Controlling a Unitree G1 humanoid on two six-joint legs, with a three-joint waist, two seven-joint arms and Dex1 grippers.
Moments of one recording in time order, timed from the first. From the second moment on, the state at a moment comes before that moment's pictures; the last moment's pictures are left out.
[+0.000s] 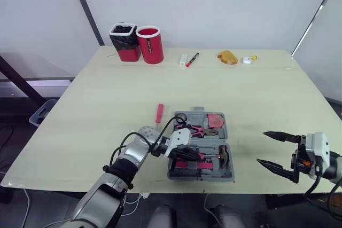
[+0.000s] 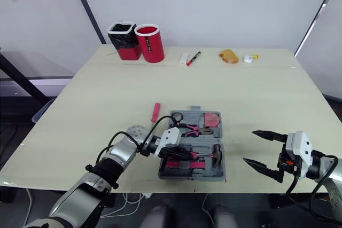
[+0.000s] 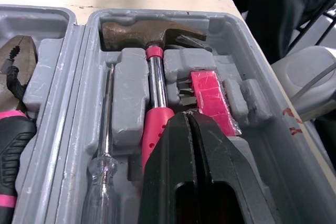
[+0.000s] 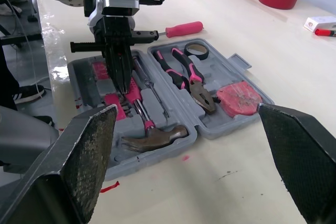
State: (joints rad) left arm -0.55 0.39 -0.40 0.51 -0.06 -0.07 -1.35; right arm 0.17 -0.72 -0.28 -0.22 0.54 0.01 1.20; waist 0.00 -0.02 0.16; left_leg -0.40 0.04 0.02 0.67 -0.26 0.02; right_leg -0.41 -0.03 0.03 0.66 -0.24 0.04
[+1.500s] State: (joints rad) left arm 0.20 0.63 0.41 0.03 -0.41 0.20 -0.91; right arm 0.45 -0.53 -0.53 0.08 0.55 -0.18 1.04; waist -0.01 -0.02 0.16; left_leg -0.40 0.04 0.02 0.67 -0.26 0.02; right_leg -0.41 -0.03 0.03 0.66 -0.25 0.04
